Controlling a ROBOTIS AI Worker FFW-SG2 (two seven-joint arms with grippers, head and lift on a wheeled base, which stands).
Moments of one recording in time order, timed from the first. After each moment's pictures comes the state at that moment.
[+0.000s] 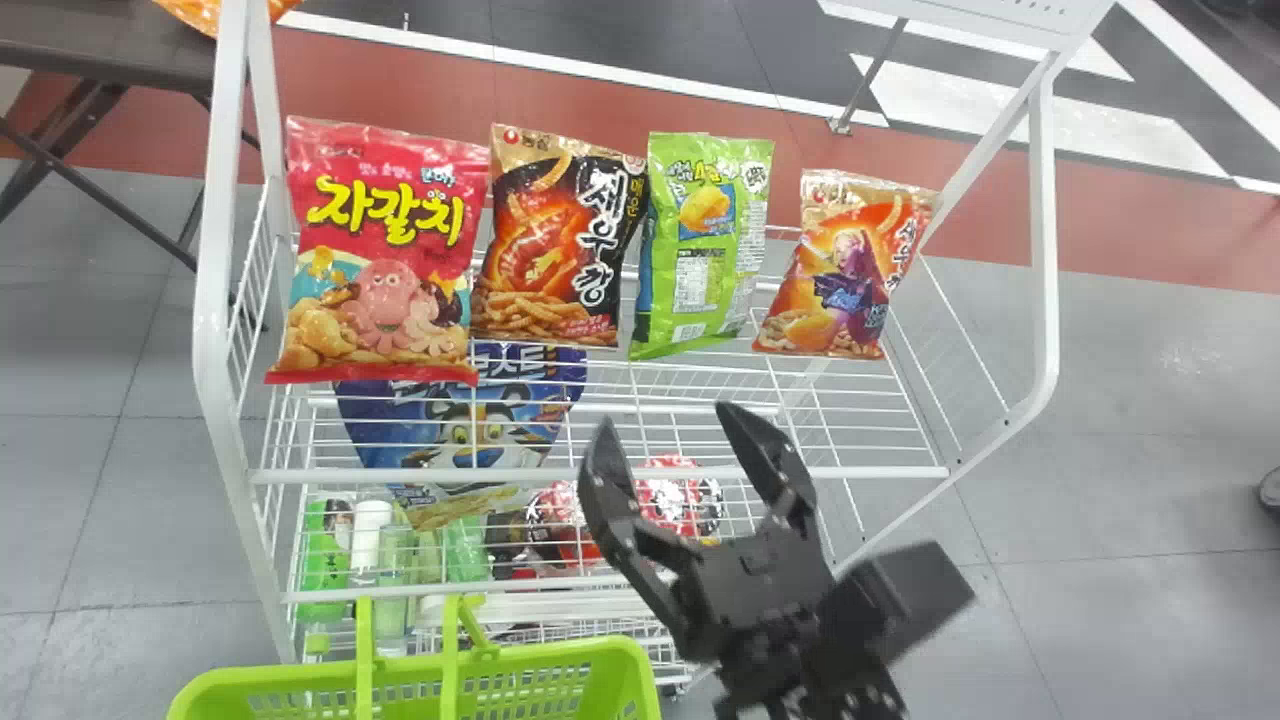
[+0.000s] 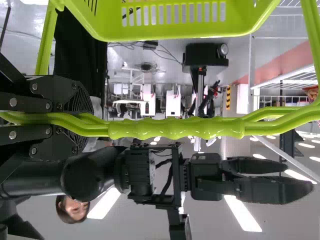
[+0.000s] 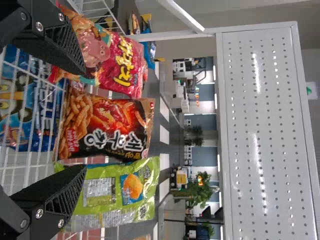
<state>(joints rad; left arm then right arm) 0.65 0.07 0.02 -2.18 0.42 1.55 -1.23 0.81 -0.04 0.11 -2.29 0.02 -0.05 0.08</state>
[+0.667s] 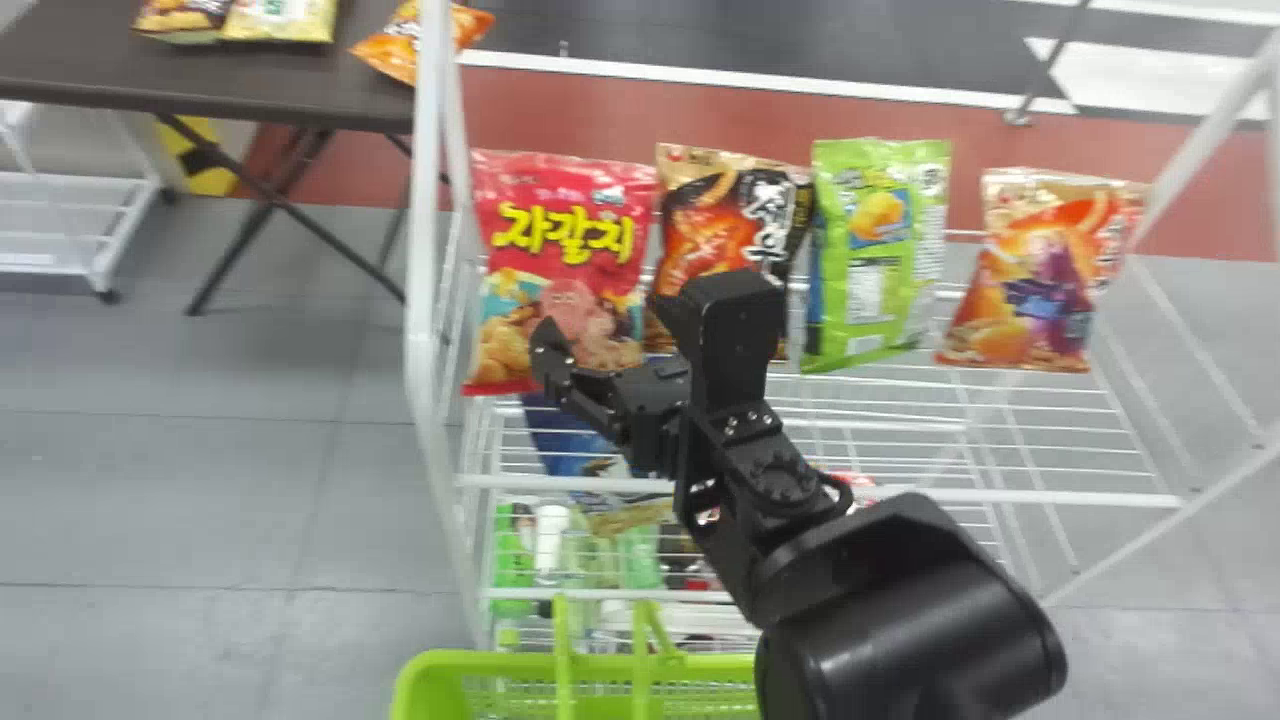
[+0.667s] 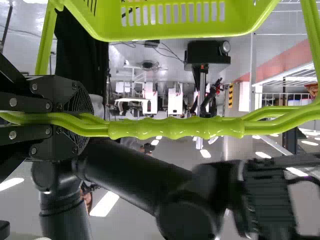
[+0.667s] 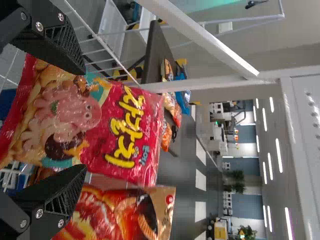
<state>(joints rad) 0.64 0.08 0.01 -2.17 0.42 1.54 -1.25 0.17 0.00 0.37 -1.99 0.02 0.50 0.01</state>
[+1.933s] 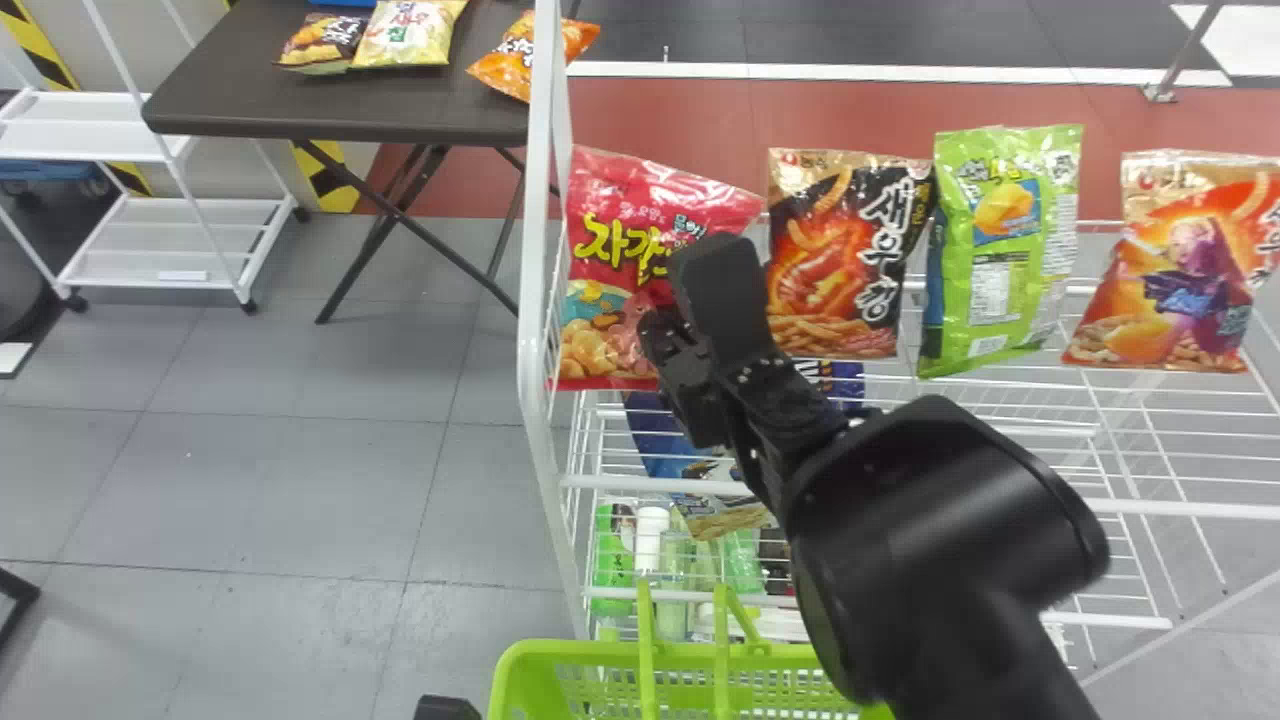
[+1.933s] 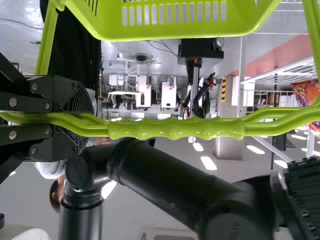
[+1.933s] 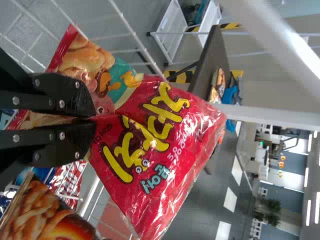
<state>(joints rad) 0.60 0.08 0.04 -2.12 0.43 1.54 -1.28 -0.01 0.00 0.47 -1.87 0.13 0.72 0.03</state>
